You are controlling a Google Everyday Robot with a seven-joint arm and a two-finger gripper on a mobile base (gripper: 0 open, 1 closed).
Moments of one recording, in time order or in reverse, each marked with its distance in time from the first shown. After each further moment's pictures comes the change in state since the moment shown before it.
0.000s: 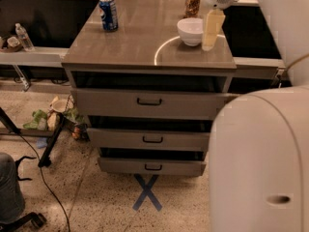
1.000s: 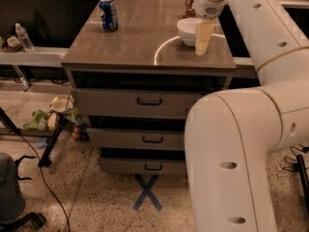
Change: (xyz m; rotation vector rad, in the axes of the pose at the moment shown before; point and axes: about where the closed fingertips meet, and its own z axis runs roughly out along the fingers) arm 0.009 -0.023 0.059 -0.008 0.046 0.041
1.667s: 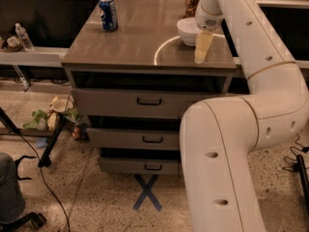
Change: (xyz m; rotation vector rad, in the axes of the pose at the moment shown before) arm 0.018 0.000 0.048 -0.035 -0.011 0.083
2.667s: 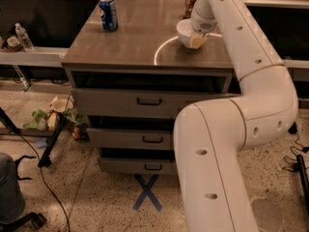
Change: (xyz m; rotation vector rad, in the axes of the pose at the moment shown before) arm -0.007 -0.003 0.021 -0.005 0.009 -0.034
